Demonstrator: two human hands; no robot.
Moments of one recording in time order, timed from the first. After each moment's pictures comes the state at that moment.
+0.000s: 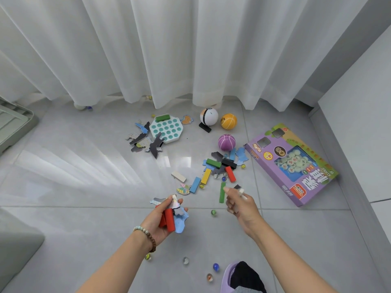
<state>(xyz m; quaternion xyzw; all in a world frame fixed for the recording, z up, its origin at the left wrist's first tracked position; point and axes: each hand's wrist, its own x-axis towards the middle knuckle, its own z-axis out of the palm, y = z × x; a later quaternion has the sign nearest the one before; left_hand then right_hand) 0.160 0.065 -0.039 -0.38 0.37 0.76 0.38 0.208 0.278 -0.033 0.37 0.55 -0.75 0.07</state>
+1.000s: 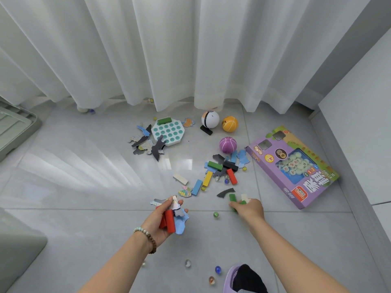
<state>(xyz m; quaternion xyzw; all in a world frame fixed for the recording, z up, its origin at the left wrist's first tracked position) 0.158 0.063 -0.027 -0.38 0.40 0.75 0.37 0.200 0.299 -0.070 0.51 0.70 -0.48 0.13</state>
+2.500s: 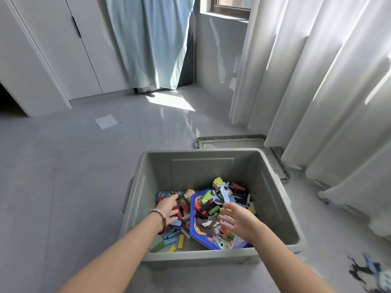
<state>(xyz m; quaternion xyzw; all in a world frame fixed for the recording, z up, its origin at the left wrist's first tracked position) 0.309 -0.486 0.180 -0.53 0.44 0.72 -0.03 0.171 -0.321 0.175 0.10 0.61 -0.58 0.53</state>
